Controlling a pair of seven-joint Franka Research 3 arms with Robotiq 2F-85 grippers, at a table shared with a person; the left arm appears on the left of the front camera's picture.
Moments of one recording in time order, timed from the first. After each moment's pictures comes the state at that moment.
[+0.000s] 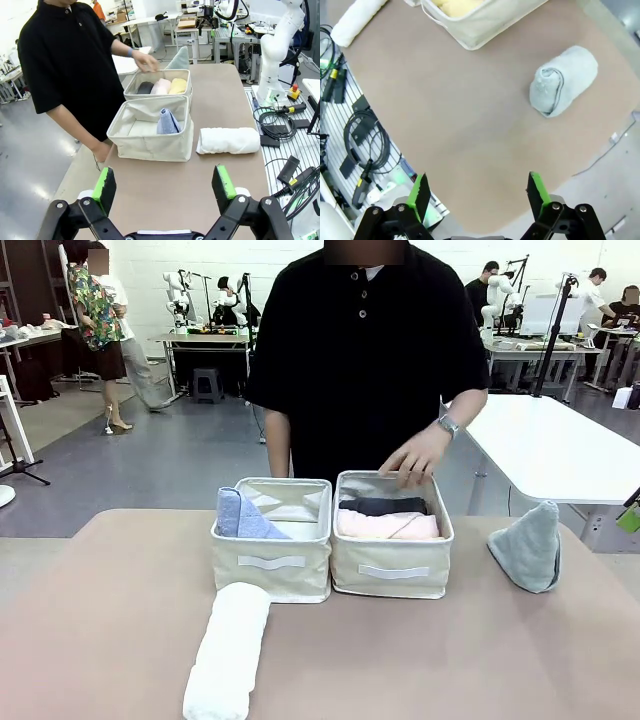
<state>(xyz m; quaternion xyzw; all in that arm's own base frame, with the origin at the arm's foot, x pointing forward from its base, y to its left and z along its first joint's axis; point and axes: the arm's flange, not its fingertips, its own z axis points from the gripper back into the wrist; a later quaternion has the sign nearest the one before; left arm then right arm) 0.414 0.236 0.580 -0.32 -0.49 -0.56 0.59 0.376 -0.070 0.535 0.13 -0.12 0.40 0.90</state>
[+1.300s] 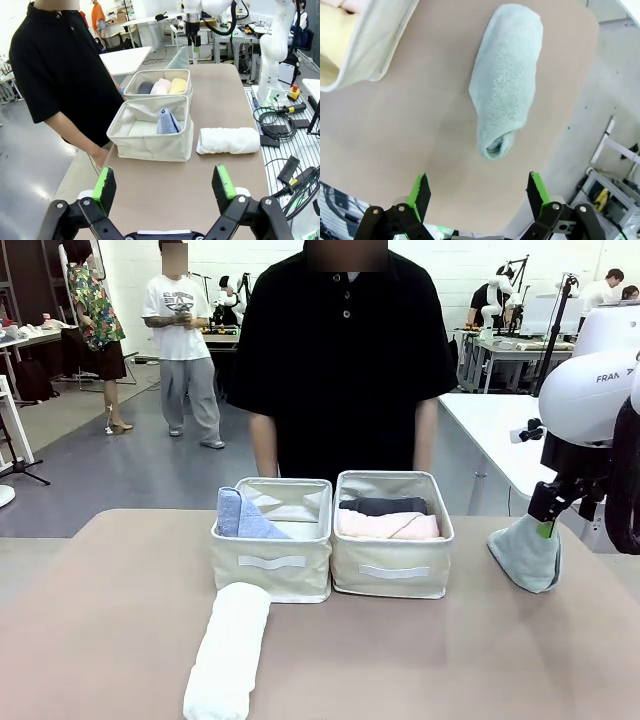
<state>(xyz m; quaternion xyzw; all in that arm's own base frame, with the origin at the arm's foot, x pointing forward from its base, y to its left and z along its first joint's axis) 0.414 0.236 0.580 -0.32 -0.49 -0.56 0.59 0.459 0.028 0.479 -0.07 -0.04 0.19 0.98</state>
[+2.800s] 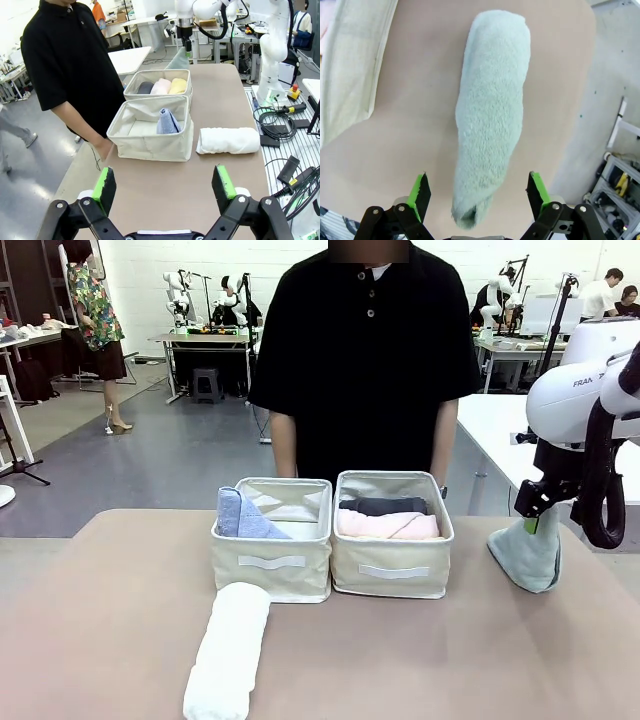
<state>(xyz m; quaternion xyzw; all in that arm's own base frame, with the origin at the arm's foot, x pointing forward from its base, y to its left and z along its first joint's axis) 0.414 0.236 0.580 -0.32 -0.49 -0.56 0.59 0.502 0.022 0.452 -0.05 -0.03 0.12 0.99</state>
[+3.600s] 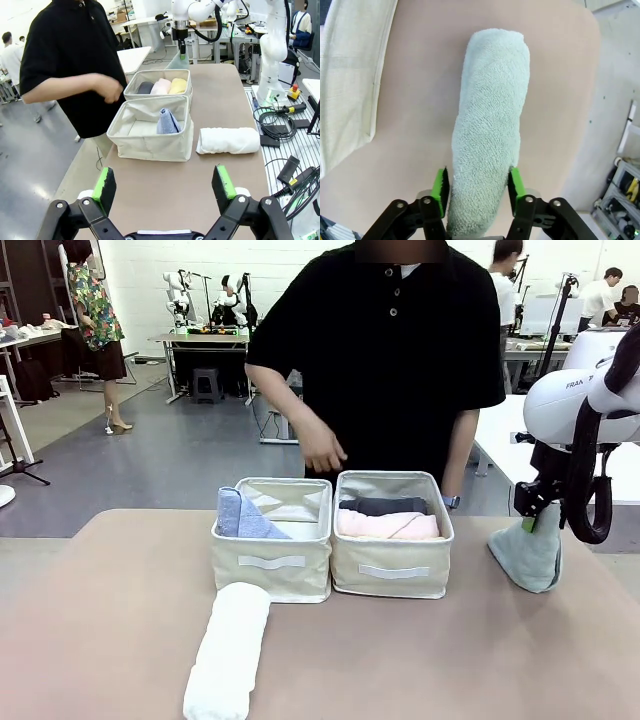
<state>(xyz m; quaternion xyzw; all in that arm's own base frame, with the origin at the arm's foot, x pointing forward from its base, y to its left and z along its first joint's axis) 0.414 0.236 0.580 -0.32 -0.49 -0.56 0.59 0.526 0.011 0.439 -0.03 -0.05 0.10 0.99</state>
